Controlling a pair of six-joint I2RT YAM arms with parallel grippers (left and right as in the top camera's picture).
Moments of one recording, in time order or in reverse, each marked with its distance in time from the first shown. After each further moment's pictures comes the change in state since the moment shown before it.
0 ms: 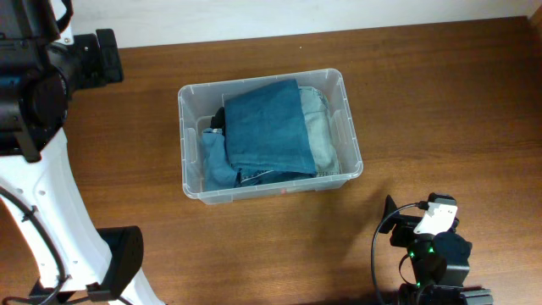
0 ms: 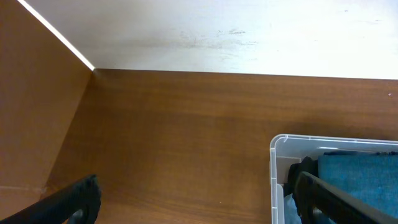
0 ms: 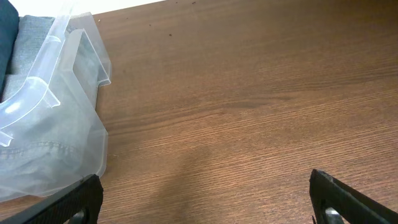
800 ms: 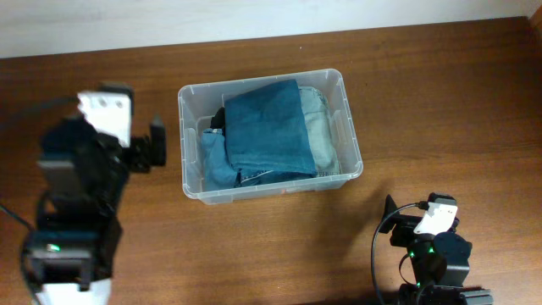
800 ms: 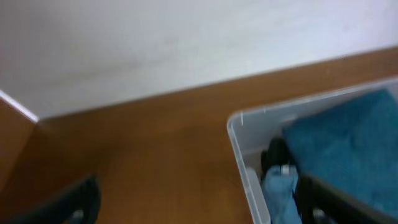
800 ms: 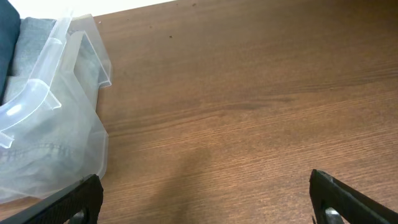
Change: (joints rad) left arm -0.042 -0.962 -1.793 1.104 0.175 0.185; right arm 0.000 -0.001 -0.002 0.008 0.000 0.000
